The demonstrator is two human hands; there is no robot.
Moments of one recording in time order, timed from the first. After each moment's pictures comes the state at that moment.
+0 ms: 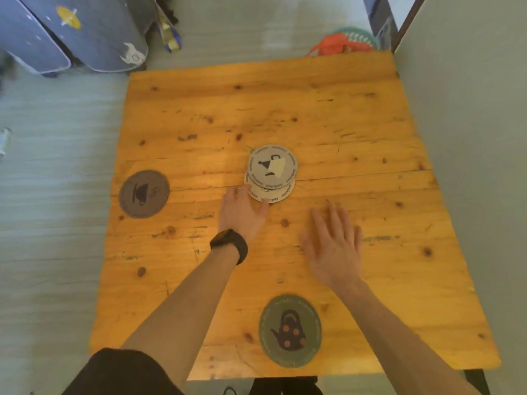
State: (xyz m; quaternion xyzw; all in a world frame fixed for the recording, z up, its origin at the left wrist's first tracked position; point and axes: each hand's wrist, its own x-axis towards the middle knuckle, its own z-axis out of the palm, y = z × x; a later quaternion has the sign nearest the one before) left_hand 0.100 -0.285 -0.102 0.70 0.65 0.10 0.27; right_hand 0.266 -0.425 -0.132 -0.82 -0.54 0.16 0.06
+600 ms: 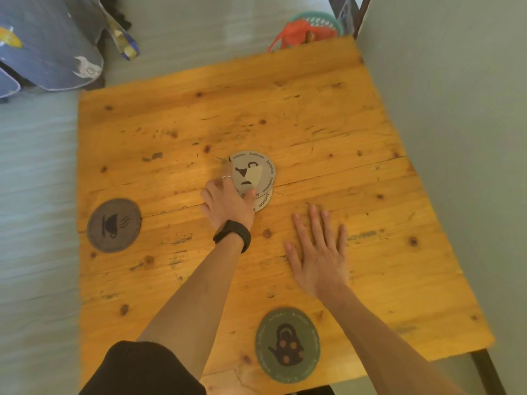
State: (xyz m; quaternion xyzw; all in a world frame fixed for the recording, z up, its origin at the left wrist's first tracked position) left_hand 0.153 -0.251 -0.096 0.68 0.71 0.08 0.17; right_hand 0.262 -0.429 -0.156 -0.83 -0.55 0.11 0.04
